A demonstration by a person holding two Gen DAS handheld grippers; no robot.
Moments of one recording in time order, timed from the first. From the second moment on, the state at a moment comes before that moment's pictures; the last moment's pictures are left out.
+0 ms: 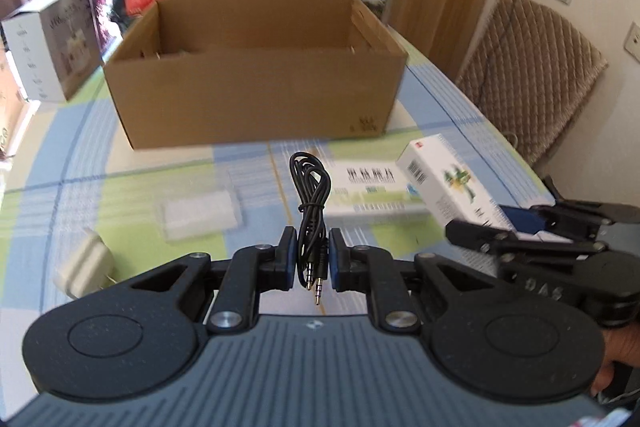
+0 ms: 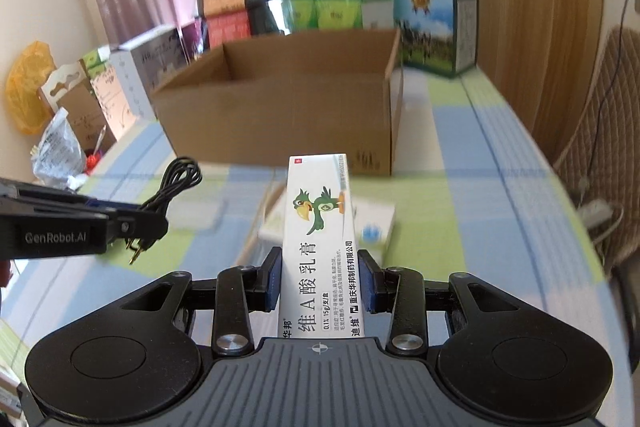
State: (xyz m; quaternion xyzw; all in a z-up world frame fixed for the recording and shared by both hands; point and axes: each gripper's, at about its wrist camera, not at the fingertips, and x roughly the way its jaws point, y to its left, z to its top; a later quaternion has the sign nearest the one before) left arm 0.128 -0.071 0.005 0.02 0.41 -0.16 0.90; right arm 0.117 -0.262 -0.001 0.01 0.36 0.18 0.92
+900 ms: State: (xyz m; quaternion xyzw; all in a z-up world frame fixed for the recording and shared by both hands) left arm 0.271 -0.055 0.079 0.05 0.38 -0.15 0.91; right arm 0.264 -0.232 0.071 -0.03 0.34 0.20 0.92
